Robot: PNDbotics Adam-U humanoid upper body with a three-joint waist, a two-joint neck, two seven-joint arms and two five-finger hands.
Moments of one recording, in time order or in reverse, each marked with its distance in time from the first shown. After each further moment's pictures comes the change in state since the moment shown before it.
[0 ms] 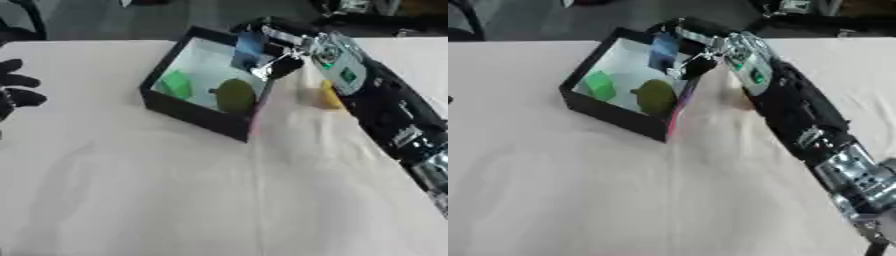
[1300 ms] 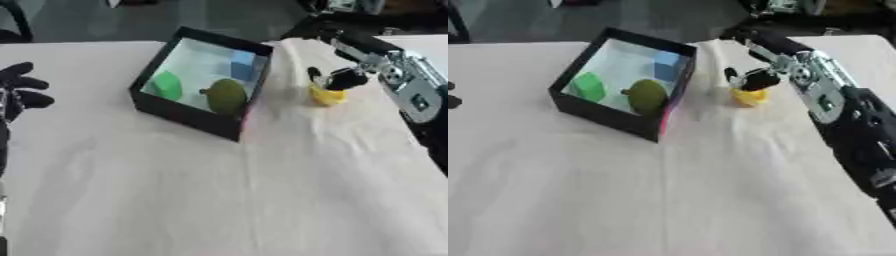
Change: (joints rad) left arm 0.036 0.029 0.028 -0.004 -0.012 0.011 0.030; right arm 0.266 -0.167 -0.081 -0.236 -0.004 0.264 0.055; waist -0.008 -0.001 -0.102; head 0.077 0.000
